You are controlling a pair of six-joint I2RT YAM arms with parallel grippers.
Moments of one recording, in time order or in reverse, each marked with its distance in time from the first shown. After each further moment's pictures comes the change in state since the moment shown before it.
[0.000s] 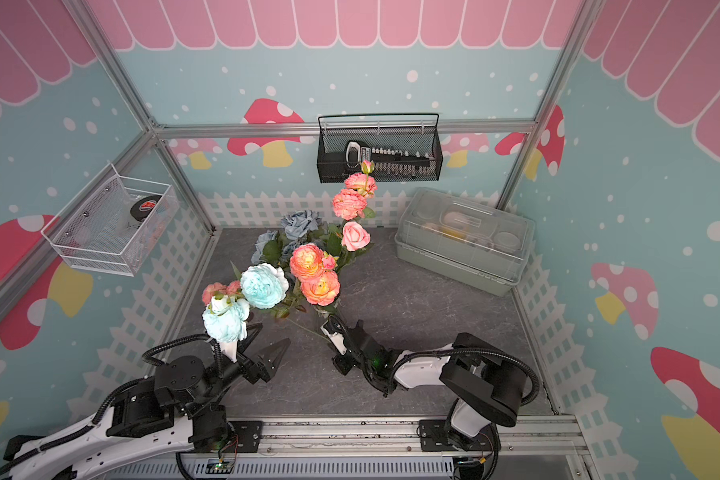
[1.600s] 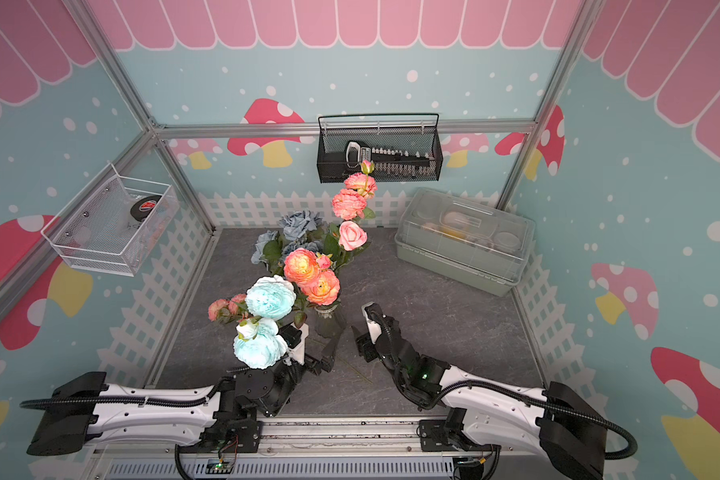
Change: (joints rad) left arm -0.174 0.703 -0.154 1.109 -0.387 0.416; right arm -0.037 -0.567 -0.117 -0.312 0.413 0.100
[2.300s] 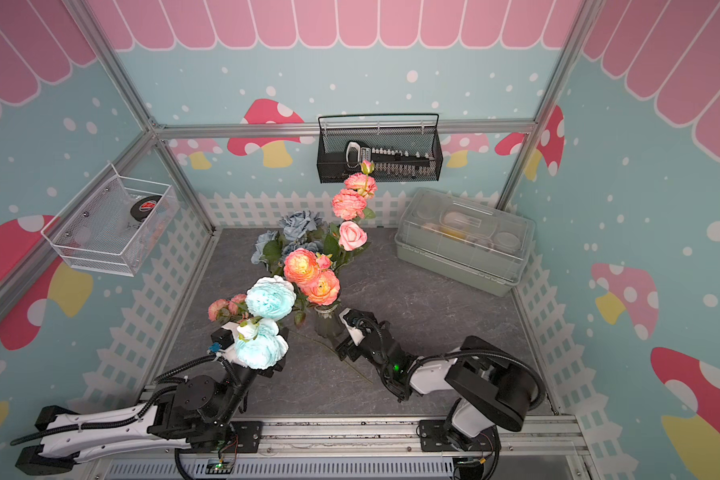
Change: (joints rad) left arm -0.018 -0.697 -0.120 -0.612 -0.119 -0.261; right arm -0.055 0.584 -0.027 0.818 -0.310 -0.211
